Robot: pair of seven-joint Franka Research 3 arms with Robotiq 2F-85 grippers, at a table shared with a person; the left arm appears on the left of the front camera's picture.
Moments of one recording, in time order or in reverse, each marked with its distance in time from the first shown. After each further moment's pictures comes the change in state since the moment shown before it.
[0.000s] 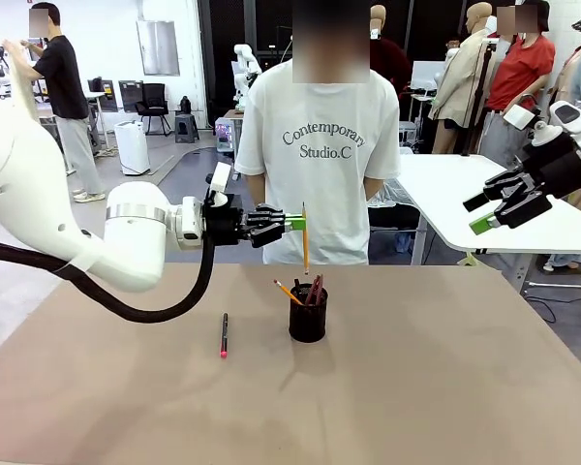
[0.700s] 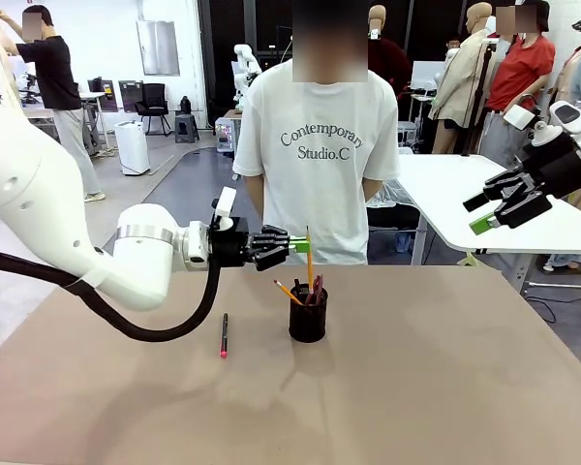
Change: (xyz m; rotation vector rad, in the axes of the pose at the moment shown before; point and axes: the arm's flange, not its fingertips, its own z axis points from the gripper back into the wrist) left arm -0.050 -0.009 -0.006 -0.036 -0.022 0.020; right arm 0.000 0.000 0.000 0.000 0.000 0.000
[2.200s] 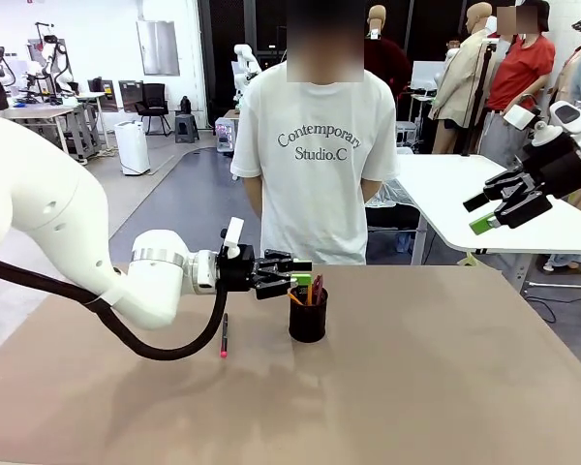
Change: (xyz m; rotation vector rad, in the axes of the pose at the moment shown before) left arm -0.058 0.007 0.001 -0.012 0.011 -0.015; right arm 0.000 0.000 0.000 0.000 0.000 0.000
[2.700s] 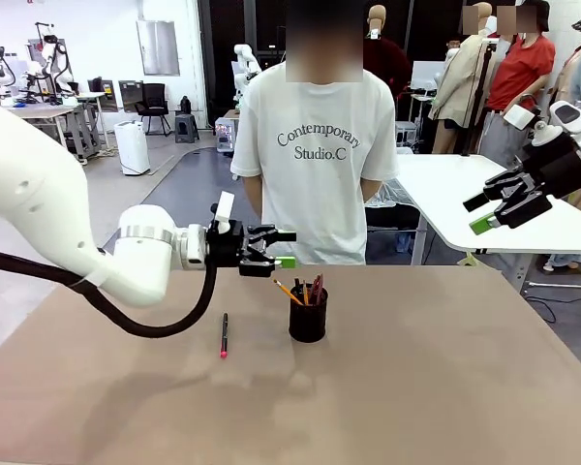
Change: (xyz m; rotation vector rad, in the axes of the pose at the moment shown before) left arm 0.056 0.014 0.019 0.050 0.073 -0.037; right arm 0.000 0.000 0.000 0.000 0.000 0.000
